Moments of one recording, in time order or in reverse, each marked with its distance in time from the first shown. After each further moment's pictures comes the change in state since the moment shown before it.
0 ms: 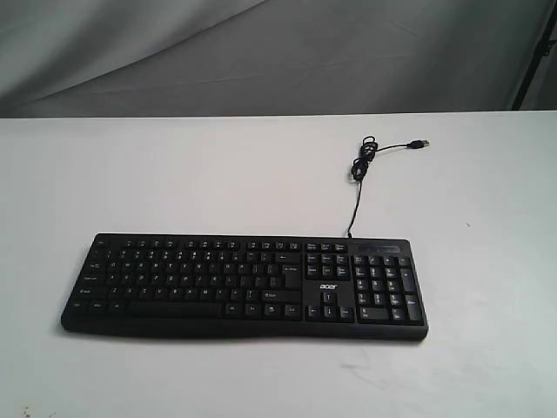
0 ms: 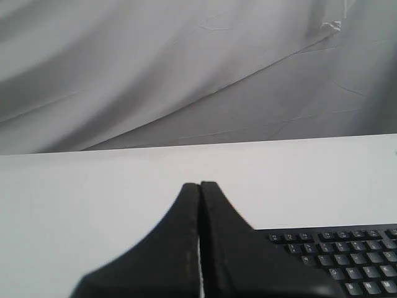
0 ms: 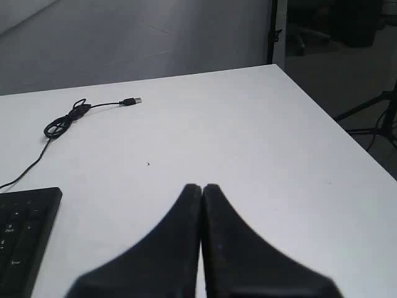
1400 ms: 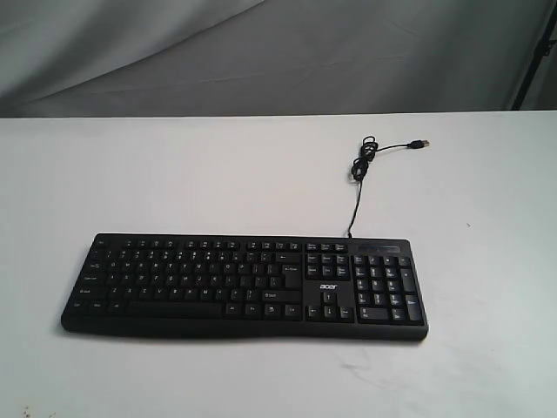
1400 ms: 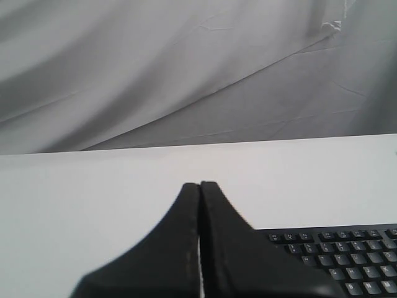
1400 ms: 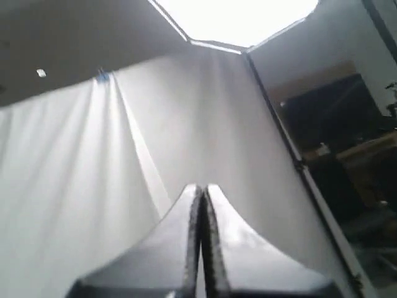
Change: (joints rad) left arm 0.000 0.000 0.000 0.000 0.000 0.000; right arm 0.000 -0.001 0.000 0.018 -0.791 0.356
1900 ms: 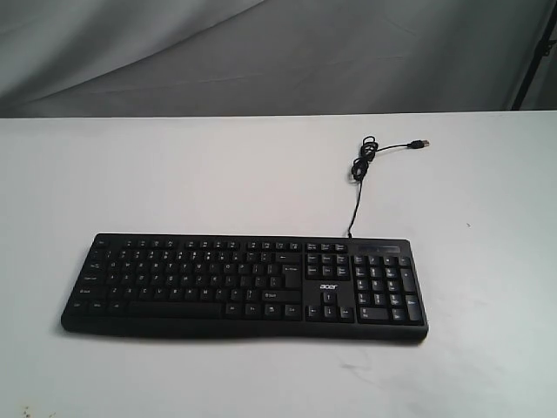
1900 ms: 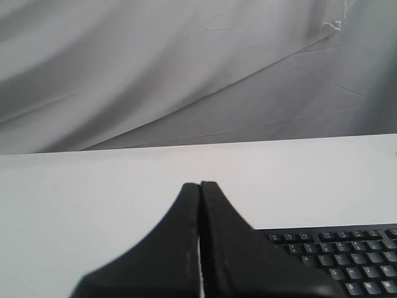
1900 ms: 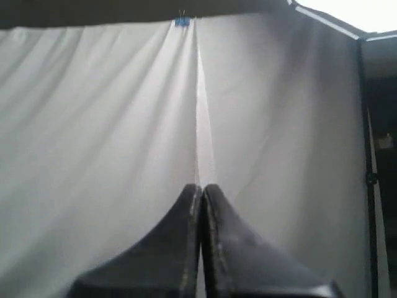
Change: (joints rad) left arm 0.000 0.000 0.000 0.000 0.000 0.000; right arm 0.000 0.702 -0.591 -0.669 0.004 0.341
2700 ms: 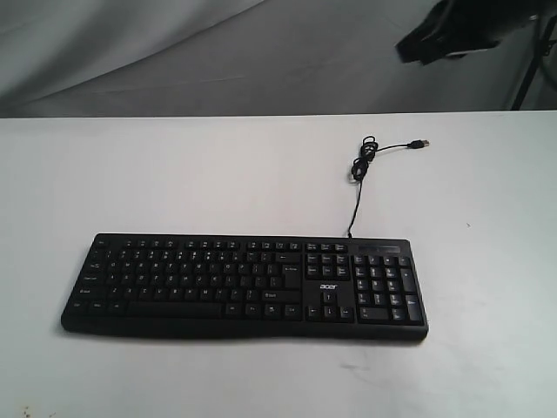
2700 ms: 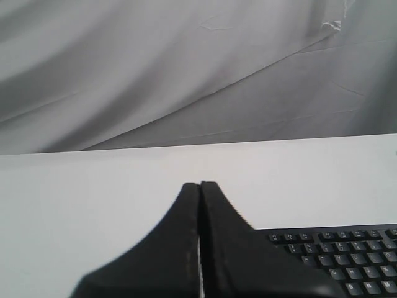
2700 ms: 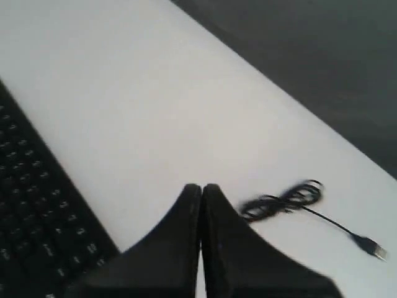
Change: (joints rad) left arm 0.000 0.000 0.000 0.000 0.000 0.000; right arm 0.300 1.033 -0.956 1.245 1.327 -1.706
